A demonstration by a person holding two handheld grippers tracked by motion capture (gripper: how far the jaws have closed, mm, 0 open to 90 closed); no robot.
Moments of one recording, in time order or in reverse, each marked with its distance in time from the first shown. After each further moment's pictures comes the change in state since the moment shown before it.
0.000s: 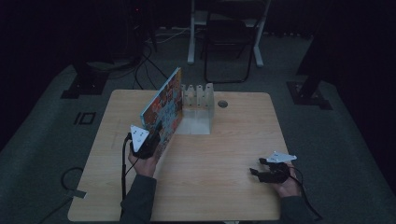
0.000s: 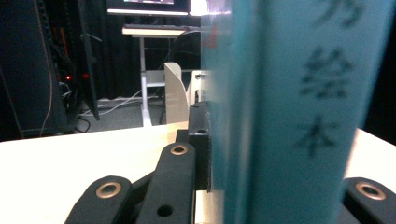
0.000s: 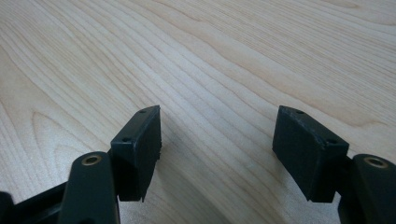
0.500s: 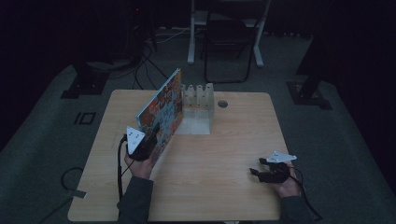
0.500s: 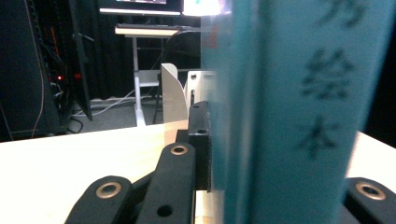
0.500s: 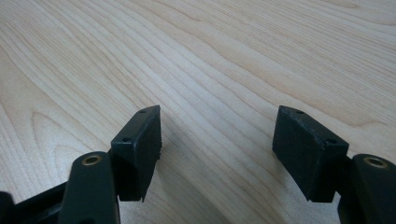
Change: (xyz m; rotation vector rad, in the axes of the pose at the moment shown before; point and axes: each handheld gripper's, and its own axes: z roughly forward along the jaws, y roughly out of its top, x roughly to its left) left arm 0.005 0.003 -0.011 0.004 -0.038 0.009; right arm 0.000 0.000 0.000 0.000 -0.001 0.001
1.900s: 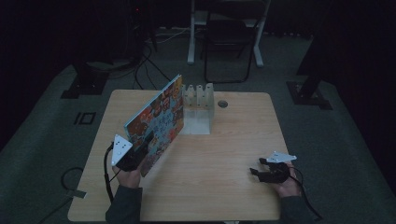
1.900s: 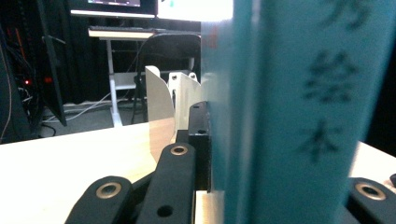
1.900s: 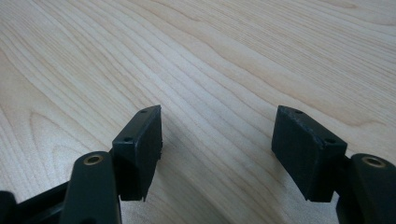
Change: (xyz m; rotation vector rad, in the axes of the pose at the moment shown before) left arm 0.014 0.003 -0.041 -0.008 -0.121 -0.004; right arm 0.000 0.000 0.000 0.001 -0.006 0.000
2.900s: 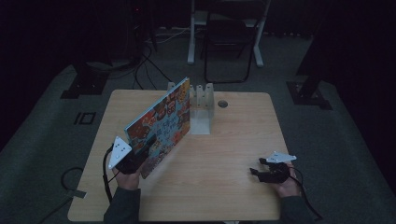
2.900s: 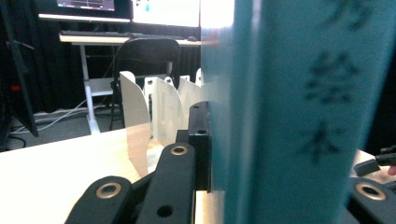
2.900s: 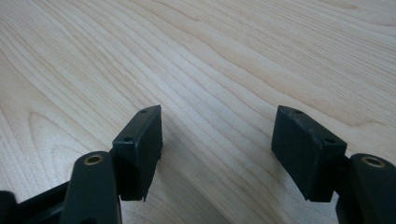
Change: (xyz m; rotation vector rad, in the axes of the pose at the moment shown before) left arm -0.002 0.001 -0.009 -0.022 -0.101 0.011; right arm 0.000 0.000 0.000 0.000 -0.003 -0.004
